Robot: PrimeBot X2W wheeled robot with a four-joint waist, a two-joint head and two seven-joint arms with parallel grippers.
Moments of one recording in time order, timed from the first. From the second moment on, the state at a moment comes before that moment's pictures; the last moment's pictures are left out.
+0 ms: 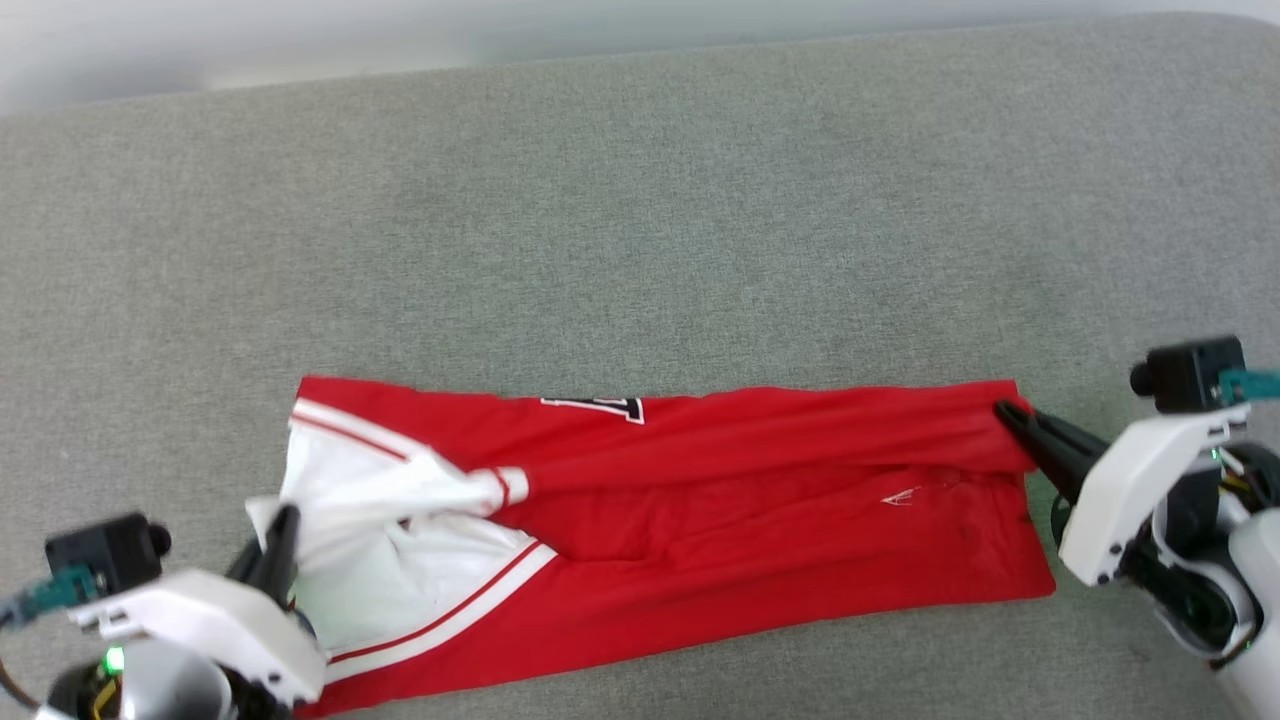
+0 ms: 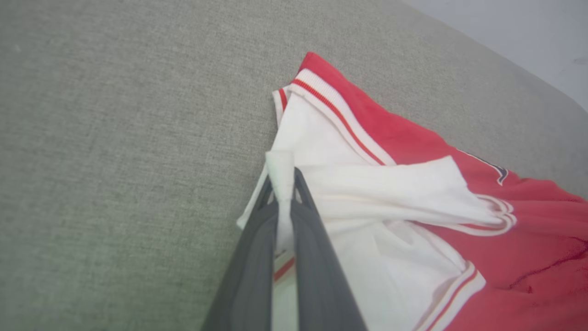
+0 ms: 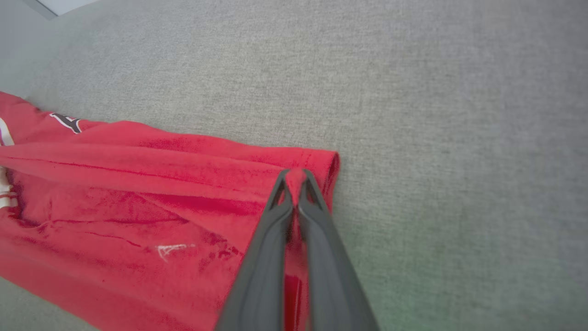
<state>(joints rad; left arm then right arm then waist) 0.02 0.34 -0.02 -0.08 -0.69 0.15 0.25 -0.43 -0.53 0.45 0.34 0.82 0.13 0.23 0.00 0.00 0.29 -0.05</state>
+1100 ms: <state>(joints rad) -0.01 0.25 -0.17 -0.12 -0.39 0.14 -0.20 -0.09 -0.46 0.05 0.09 0.73 0.13 0.44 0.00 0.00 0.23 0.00</state>
